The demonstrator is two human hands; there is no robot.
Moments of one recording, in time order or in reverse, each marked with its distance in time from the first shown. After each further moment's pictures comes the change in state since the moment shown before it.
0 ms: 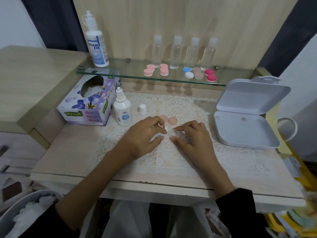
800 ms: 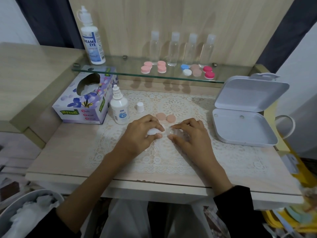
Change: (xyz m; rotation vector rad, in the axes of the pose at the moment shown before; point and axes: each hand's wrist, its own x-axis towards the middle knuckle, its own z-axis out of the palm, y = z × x) left_hand -0.001 -0.002 0.009 -0.198 0.104 -0.168; right_hand -0.001 -0.001 0.000 0.008 -0.002 0.024
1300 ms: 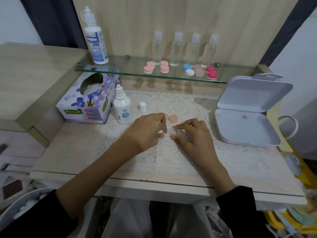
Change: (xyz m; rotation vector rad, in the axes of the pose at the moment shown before) left_hand 0.019 0.017 -0.010 0.335 -0.179 0.122; right_hand 0.000 -0.001 0.000 -0.011 0.004 -0.007
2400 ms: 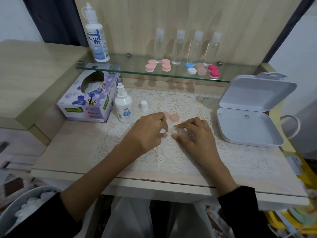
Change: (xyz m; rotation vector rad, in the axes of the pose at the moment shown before) left_hand -0.003 0.004 0.005 -0.023 0.055 -0.049; right_hand 0.001 0.002 0.000 0.002 0.010 -0.010
